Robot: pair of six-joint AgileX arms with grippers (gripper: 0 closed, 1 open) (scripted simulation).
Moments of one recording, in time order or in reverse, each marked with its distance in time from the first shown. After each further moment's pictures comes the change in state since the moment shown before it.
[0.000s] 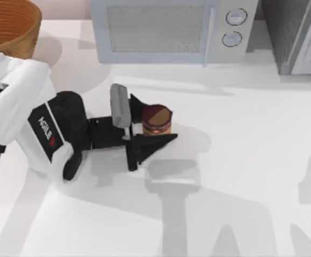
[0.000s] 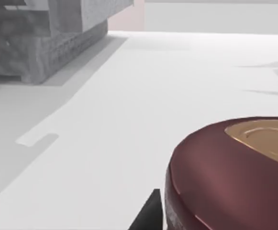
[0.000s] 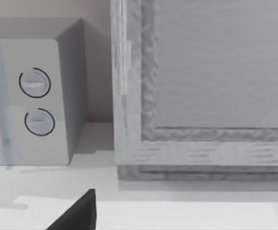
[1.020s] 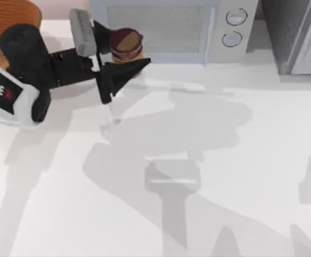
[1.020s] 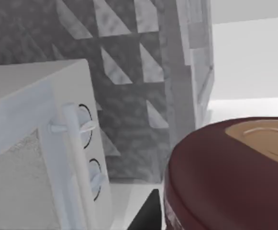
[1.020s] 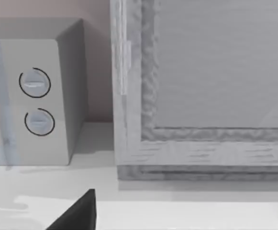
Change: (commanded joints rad) left arm 0.144 -0.285 0.097 -0.219 0.008 -0.016; right arm 0.000 0.000 0.000 0.000 0.000 0.000
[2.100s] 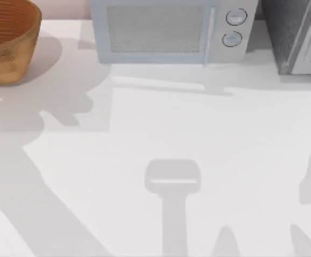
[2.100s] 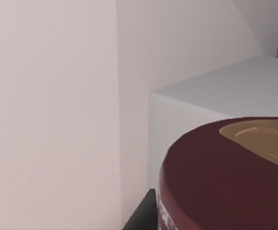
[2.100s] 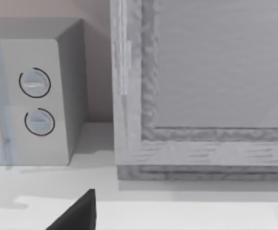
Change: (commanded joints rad) left arm 0.675 -0.077 0.467 -0.723 0.168 0.032; right arm 0.000 0.000 0.000 0.000 0.000 0.000
